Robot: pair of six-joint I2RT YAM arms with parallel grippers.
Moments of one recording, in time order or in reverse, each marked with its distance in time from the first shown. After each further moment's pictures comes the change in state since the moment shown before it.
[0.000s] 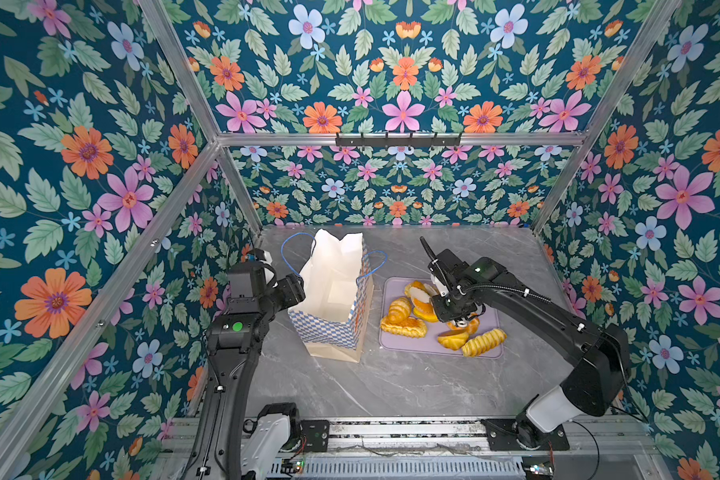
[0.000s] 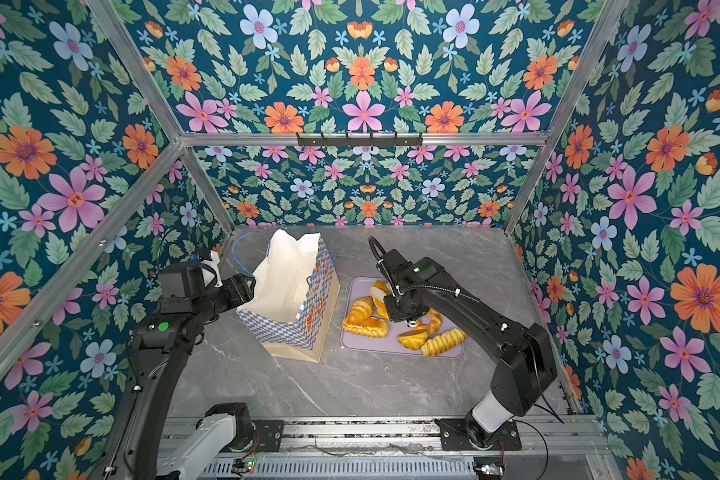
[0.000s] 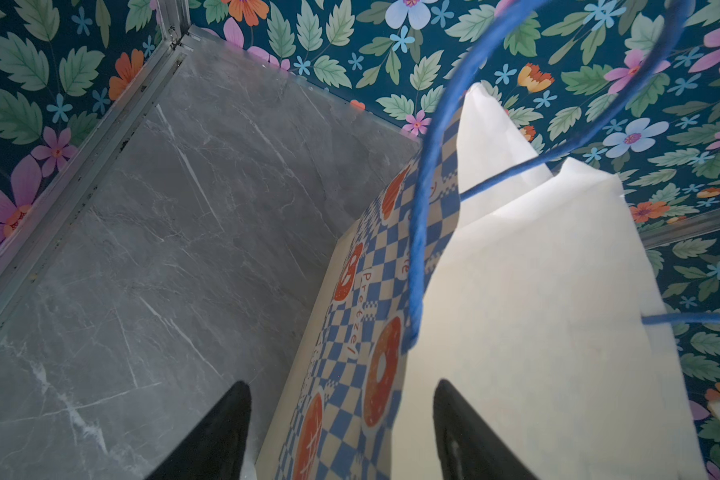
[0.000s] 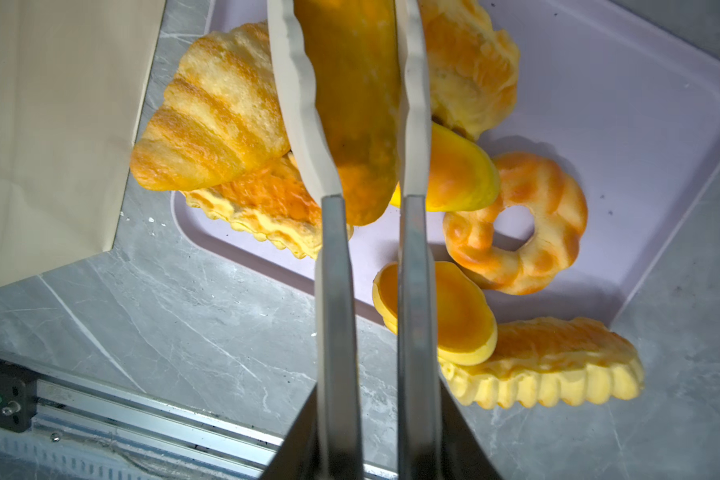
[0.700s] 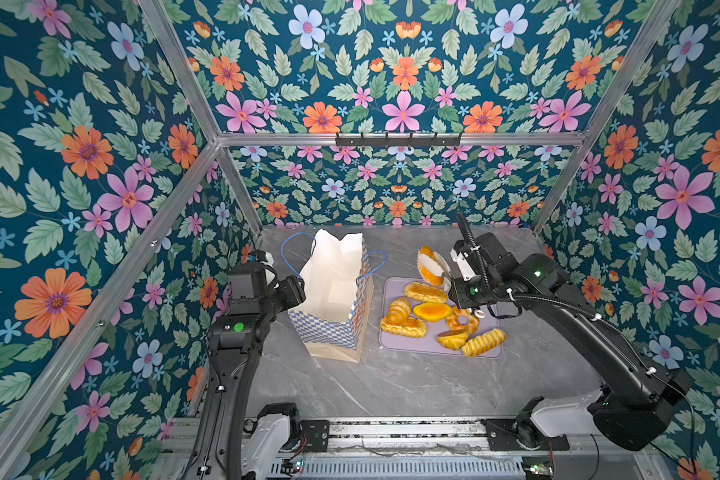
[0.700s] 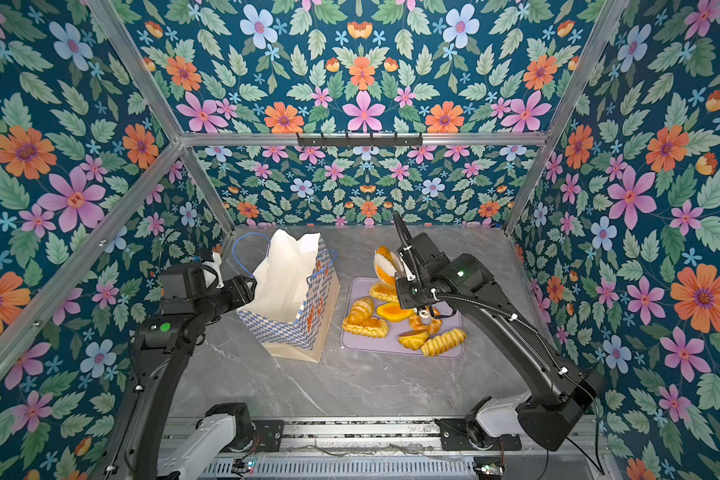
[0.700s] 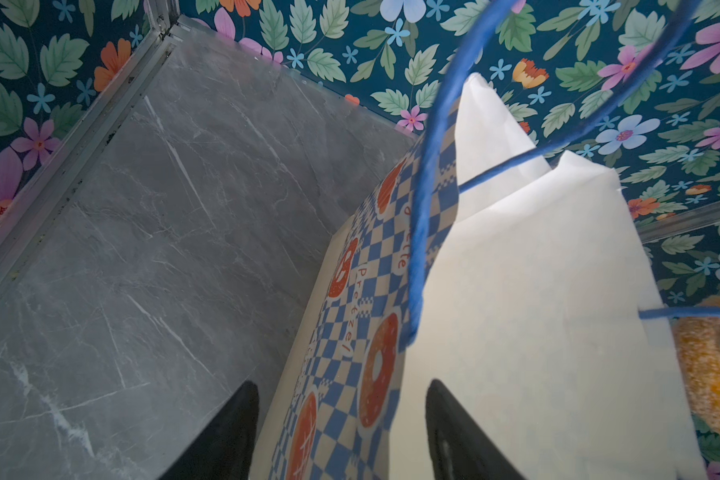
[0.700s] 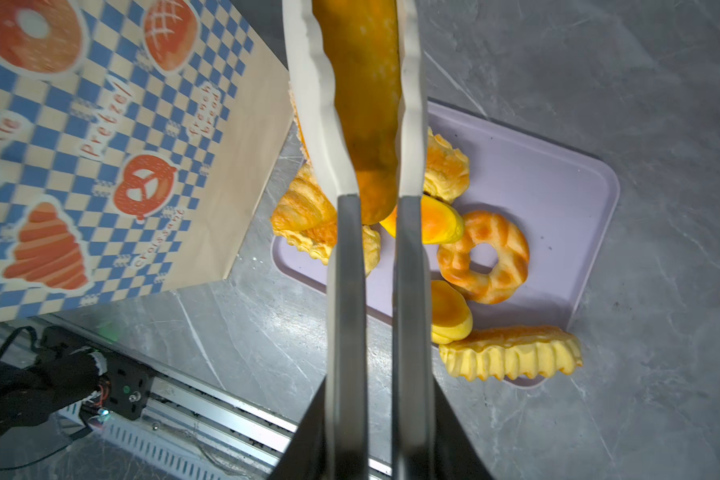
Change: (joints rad) left arm 0.000 -0.002 -0.021 0.016 0.027 -0.008; right arm 0.000 -0.203 0.204 -0.089 0.019 0.032
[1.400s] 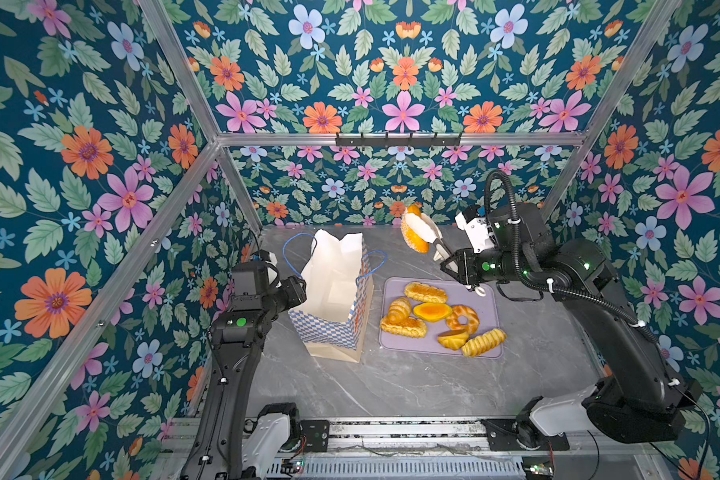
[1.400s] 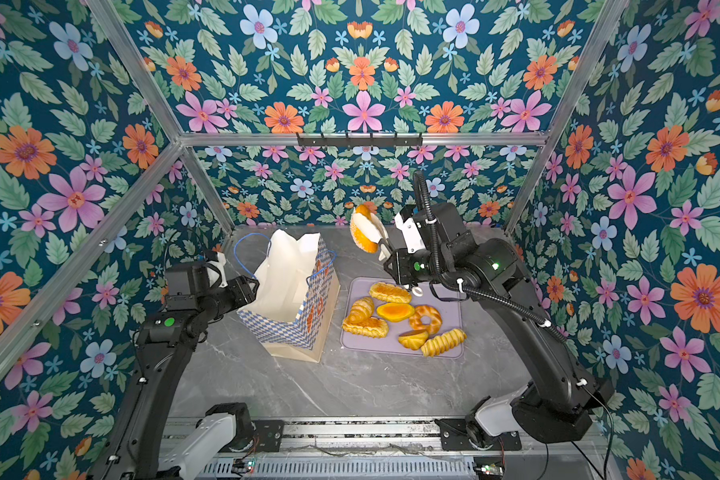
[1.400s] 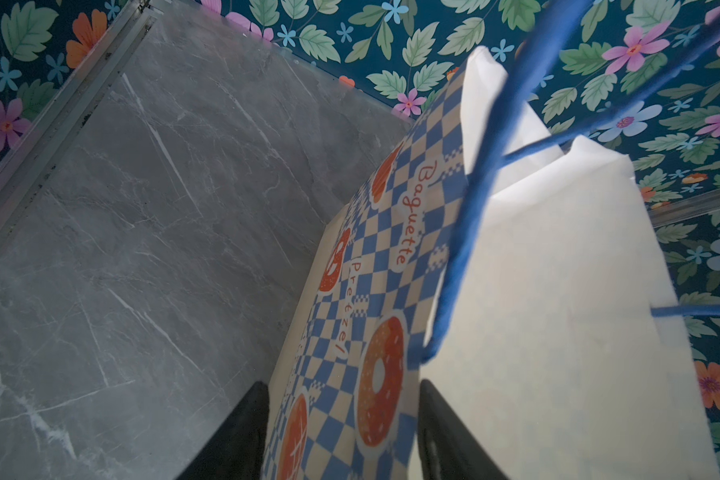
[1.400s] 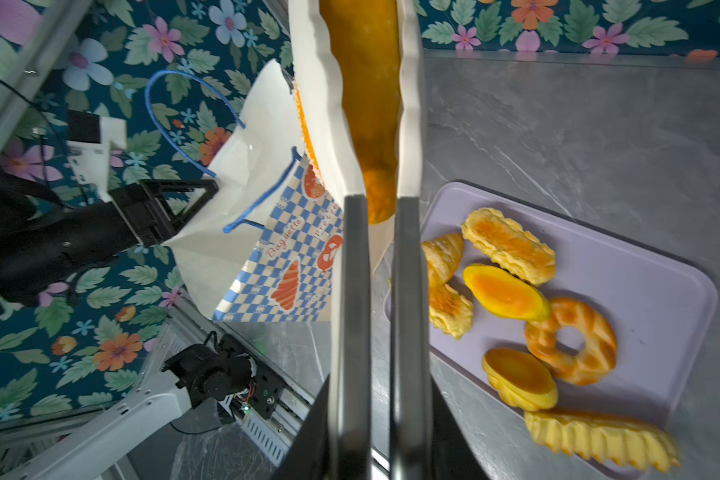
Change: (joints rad) left arm 0.000 0.033 -0.007 0.007 0.033 -0.002; right arm 0.000 0.071 0.350 0.028 -0.219 0.040
